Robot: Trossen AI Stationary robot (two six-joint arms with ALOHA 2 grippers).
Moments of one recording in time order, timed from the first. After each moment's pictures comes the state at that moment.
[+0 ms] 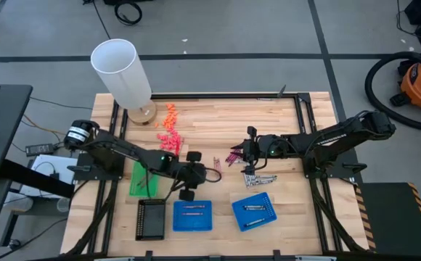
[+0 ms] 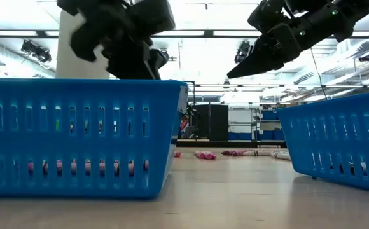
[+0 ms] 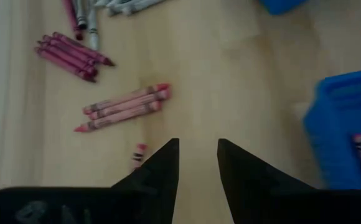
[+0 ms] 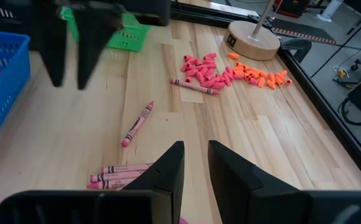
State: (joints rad) left arm -0.23 1.65 1.02 -0.27 -0.16 0.04; right arm 0.08 1.26 0.59 0.21 0.27 -0.11
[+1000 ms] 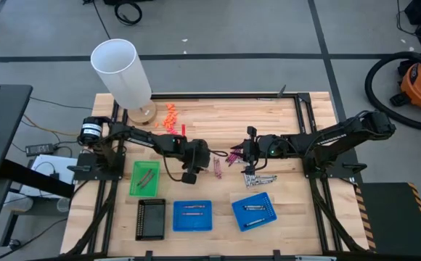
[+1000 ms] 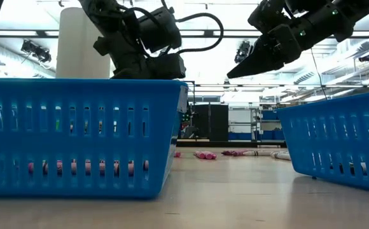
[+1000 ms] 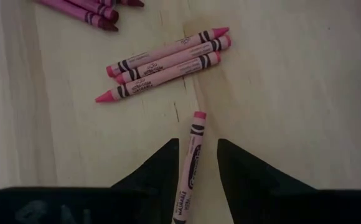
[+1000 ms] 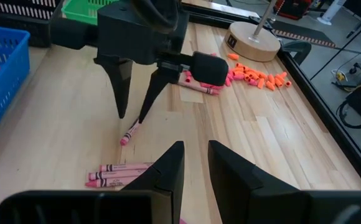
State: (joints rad) left arm 0.02 1.77 1.02 -0.27 0.08 0.26; right arm 0.08 1.26 0.59 0.21 0.27 -0.13
